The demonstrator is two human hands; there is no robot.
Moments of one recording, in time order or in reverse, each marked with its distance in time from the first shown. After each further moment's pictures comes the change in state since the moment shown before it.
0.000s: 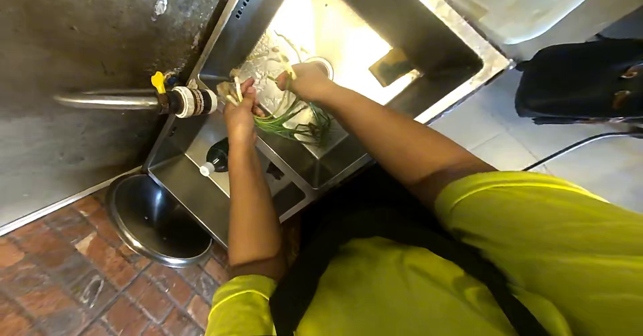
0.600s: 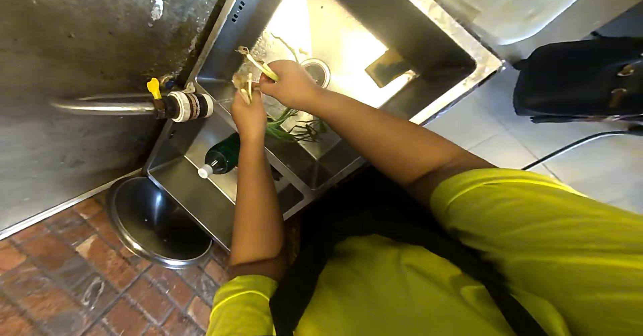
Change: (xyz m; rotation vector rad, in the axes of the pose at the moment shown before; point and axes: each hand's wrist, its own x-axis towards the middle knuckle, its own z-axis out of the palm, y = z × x) left_hand -0.002 -0.002 0.027 0.459 0.156 0.110; right_hand -0.011 -0.036 0.009 -0.198 0.025 -0.235
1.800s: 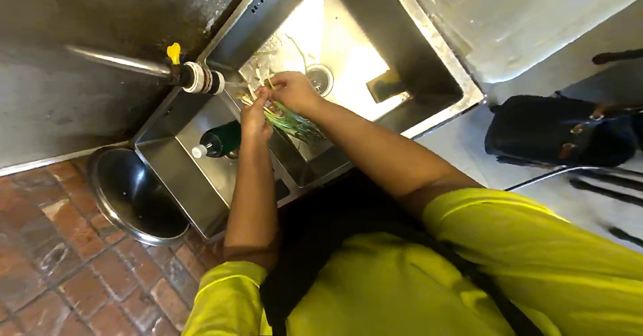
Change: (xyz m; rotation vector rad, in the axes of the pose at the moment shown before) left_hand -0.018 -0.022 0.008 -0.893 -0.042 -0.433; right_hand -0.016 -0.003 0.020 0.180 -0.130 0.162
